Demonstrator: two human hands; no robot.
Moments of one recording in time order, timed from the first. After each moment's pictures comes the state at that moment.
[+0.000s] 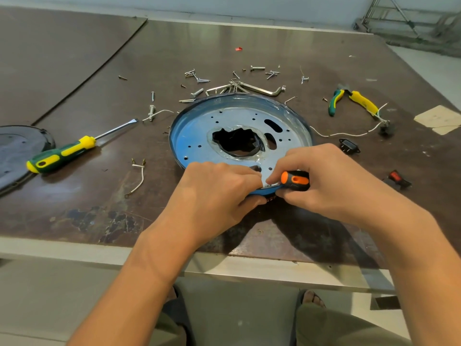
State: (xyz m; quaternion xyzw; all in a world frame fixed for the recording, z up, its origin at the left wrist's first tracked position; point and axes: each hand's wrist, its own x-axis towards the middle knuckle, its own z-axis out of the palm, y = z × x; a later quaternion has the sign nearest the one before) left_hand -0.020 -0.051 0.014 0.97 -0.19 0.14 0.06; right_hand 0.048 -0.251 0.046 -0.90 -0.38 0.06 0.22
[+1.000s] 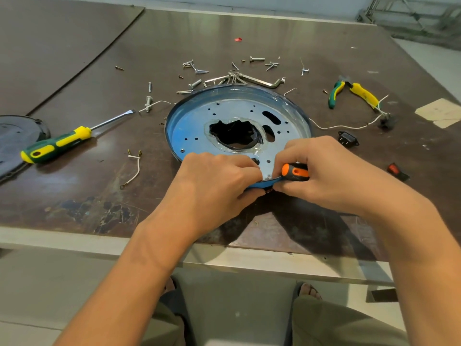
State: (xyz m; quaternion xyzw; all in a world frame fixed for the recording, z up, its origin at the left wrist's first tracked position) left_hand -0.021 -0.056 0.013 0.96 -0.20 0.17 0.07; right_hand 0.051 -0.253 0.049 -0.90 -0.37 0.10 0.21
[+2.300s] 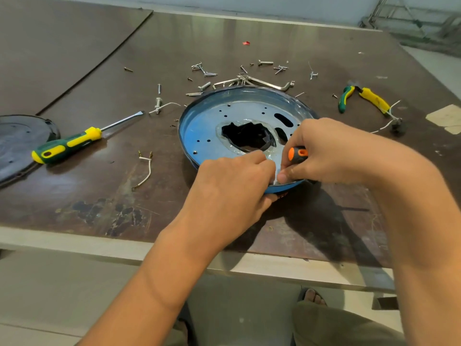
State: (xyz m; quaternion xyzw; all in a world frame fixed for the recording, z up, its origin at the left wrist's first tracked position) left_hand -0.024 -0.065 0.012 0.97 -0.12 0.19 0.05; right_hand 0.075 -0.217 0.070 -0.94 -0.31 0.14 0.09
